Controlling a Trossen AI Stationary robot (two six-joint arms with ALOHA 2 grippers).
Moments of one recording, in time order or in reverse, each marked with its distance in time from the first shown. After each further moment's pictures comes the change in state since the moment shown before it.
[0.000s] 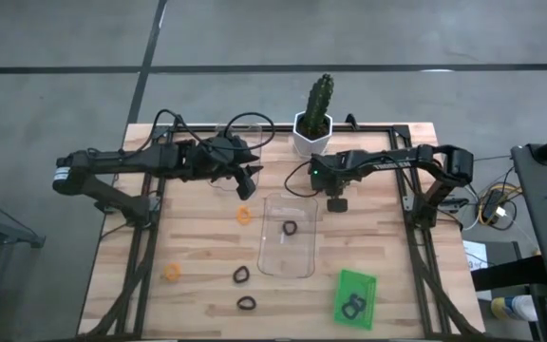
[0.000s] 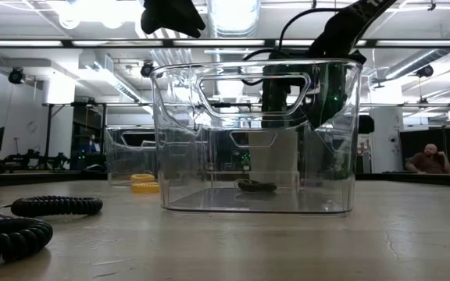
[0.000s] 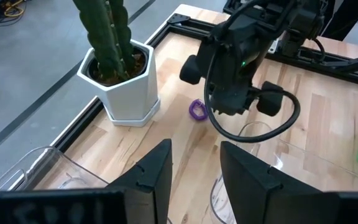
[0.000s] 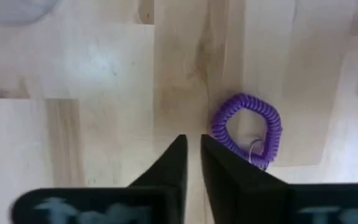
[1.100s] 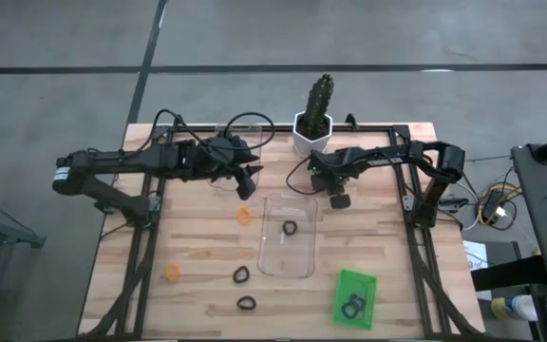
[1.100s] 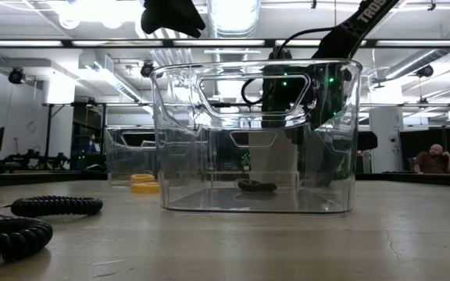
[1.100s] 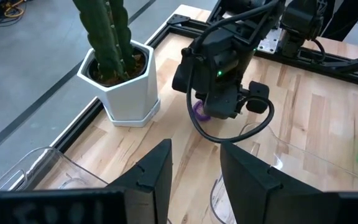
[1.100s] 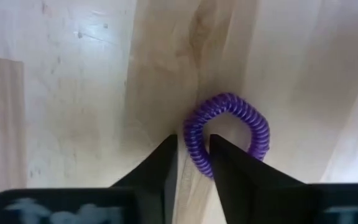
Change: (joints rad) left arm 0.000 0.000 0.000 0.002 0.000 0.001; right arm -0.072 0.083 -0.014 0.045 0.003 -0.207
